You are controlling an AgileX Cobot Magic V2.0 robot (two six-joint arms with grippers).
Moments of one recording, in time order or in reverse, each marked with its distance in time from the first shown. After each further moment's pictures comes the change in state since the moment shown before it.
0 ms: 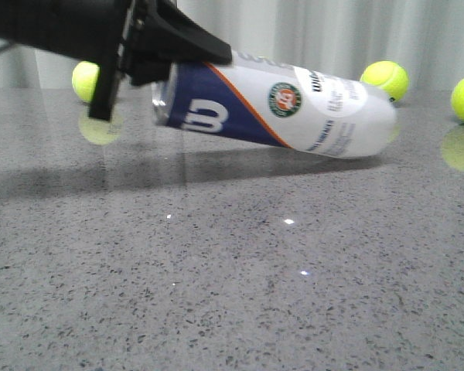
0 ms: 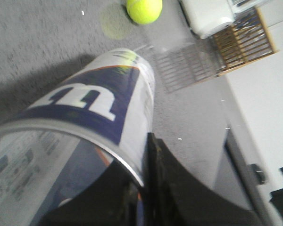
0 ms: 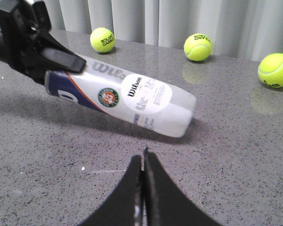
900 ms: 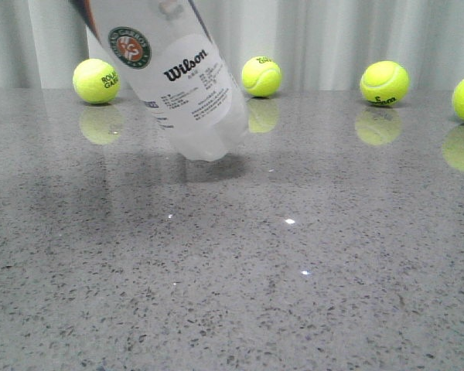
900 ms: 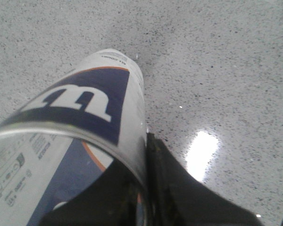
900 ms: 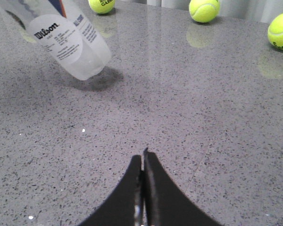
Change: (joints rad) left arm -0.269 -0.136 -0.605 1.417 0.352 -0.532; right arm 0.000 0.000 0.000 0.000 0.130 0.000
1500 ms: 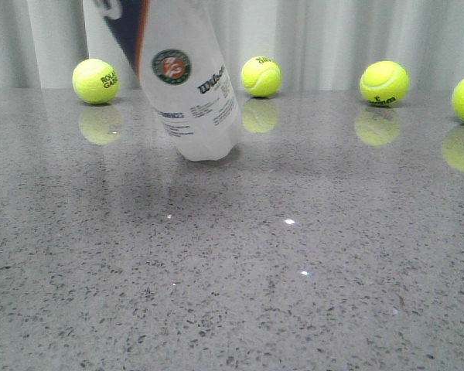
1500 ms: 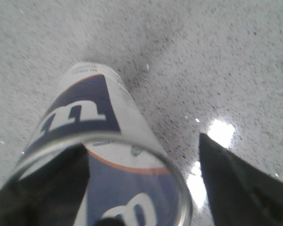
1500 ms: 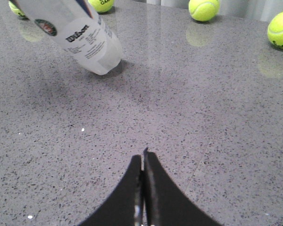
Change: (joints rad) left arm -0.052 0.114 -0.122 0.079 0.008 -0.013; right arm 0.000 0.000 0.000 0.000 0.001 0.000
